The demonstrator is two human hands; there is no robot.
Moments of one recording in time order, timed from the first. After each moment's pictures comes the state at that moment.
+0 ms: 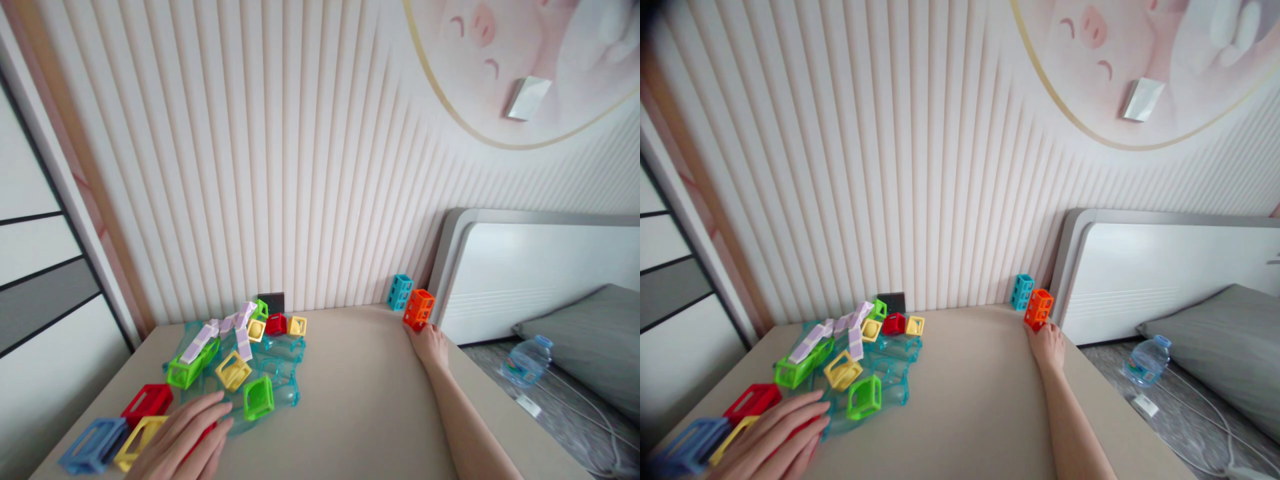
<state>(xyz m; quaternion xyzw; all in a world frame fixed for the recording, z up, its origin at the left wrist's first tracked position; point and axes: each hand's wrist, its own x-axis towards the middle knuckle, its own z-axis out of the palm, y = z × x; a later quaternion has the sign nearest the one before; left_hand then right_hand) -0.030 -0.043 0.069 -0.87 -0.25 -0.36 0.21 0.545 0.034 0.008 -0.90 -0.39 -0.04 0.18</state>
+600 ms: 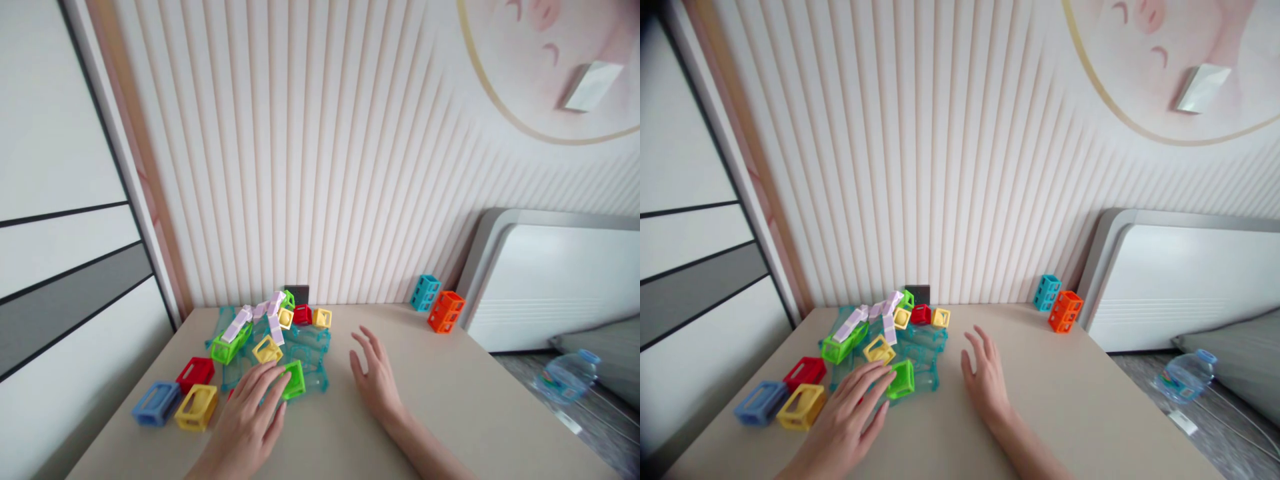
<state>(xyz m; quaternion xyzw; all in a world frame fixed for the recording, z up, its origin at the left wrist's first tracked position) 0.003 -0.040 0.034 -0.86 -0.36 -0.33 0.16 0.310 -0.010 0.000 -0.59 -0.69 -0.07 0.41</state>
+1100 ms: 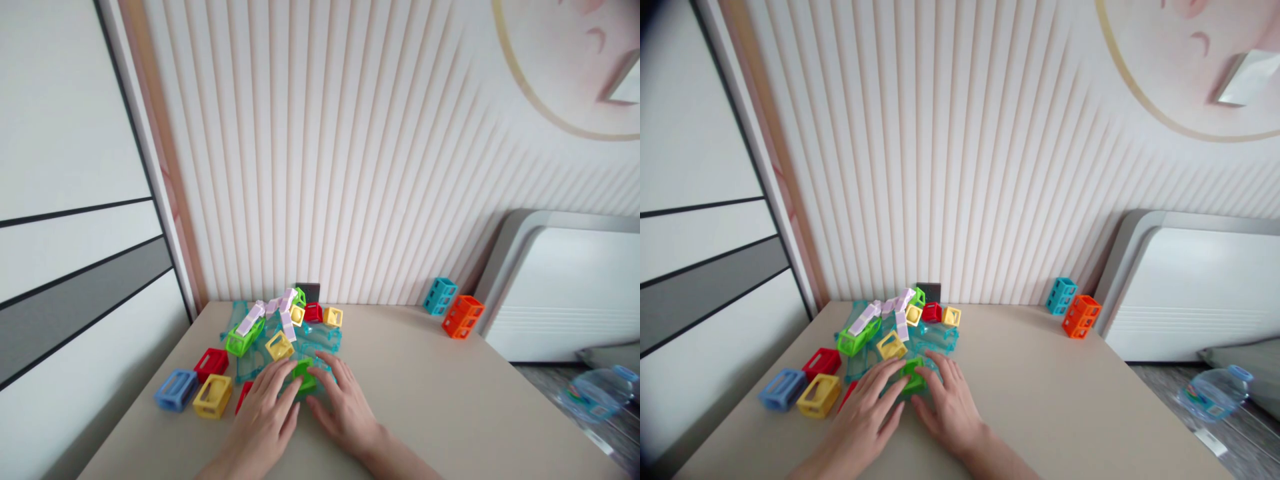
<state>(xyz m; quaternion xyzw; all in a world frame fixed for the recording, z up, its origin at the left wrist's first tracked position) 0.011 -0.045 0.021 -0.86 -0.41 -0.29 0.10 0.228 -0.040 0.017 -0.42 -0.84 0.04 0.34</state>
